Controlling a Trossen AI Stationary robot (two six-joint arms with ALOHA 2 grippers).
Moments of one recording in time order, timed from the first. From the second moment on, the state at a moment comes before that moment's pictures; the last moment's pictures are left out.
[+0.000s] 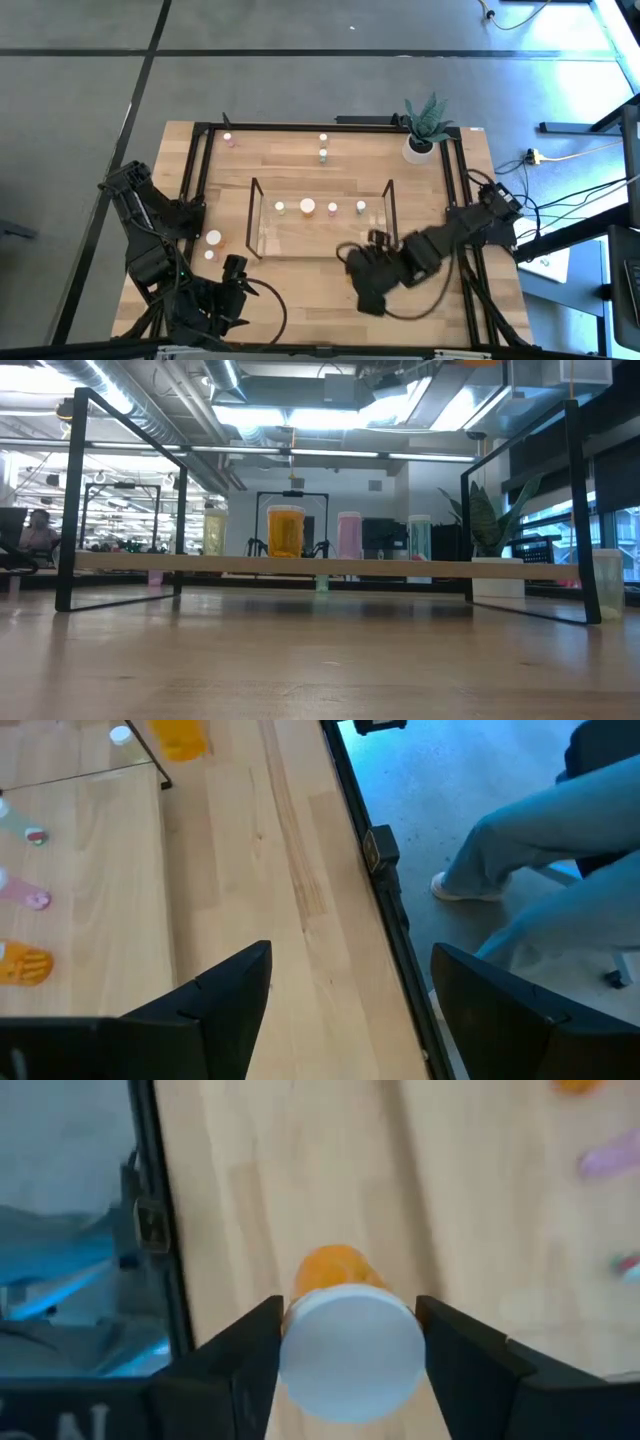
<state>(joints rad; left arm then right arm) -0.92 1.56 1.69 -1.06 -0.46 -0.58 0.55 1.87 1.95 -1.27 0.20 0.71</state>
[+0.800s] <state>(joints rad) -0.76 1.56 1.69 -1.06 -0.51 -0.91 0.23 1.94 1.96 -1.06 0.19 0.15</state>
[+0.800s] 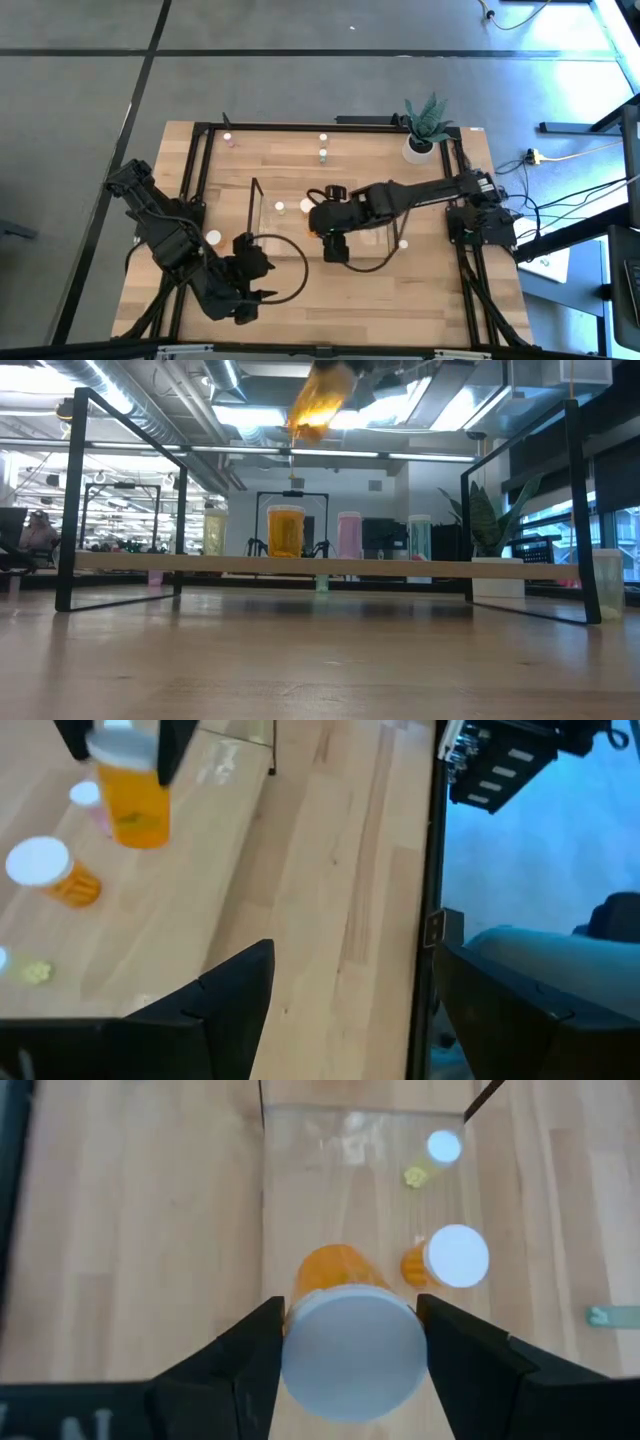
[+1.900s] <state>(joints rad) -0.65 1.56 1.69 -1.14 -0.53 -0.94 0.16 2.12 1.96 -1.01 0.13 -0.09</state>
